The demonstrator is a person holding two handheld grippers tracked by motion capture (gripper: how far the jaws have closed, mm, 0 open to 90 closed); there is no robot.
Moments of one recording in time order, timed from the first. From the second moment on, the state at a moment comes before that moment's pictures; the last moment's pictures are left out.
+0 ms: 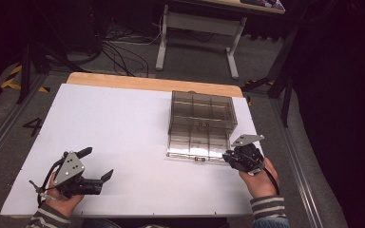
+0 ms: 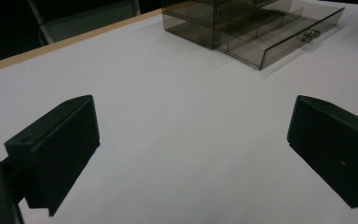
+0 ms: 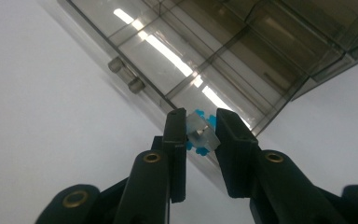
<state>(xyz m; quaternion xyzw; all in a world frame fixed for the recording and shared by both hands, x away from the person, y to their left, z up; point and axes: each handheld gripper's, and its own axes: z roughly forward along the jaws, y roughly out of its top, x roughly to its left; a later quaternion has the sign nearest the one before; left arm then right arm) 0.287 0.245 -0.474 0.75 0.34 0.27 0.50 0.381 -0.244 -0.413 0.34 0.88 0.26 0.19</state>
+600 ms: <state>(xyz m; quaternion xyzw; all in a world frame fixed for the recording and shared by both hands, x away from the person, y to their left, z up) 0.287 0.245 -0.475 0.75 0.34 0.27 0.50 0.399 -0.221 -0.410 0.33 0.89 0.27 0.19</state>
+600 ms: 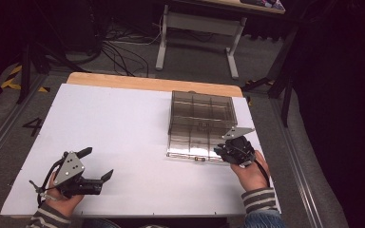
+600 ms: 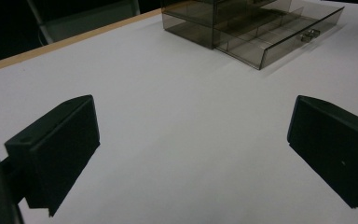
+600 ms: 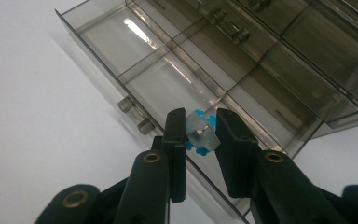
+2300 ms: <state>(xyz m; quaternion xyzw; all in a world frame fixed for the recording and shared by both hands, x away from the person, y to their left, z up) 0.288 0.244 -0.475 0.76 0.34 0.27 0.50 0.444 -0.180 -0.453 0.32 0.90 0.26 0.14</state>
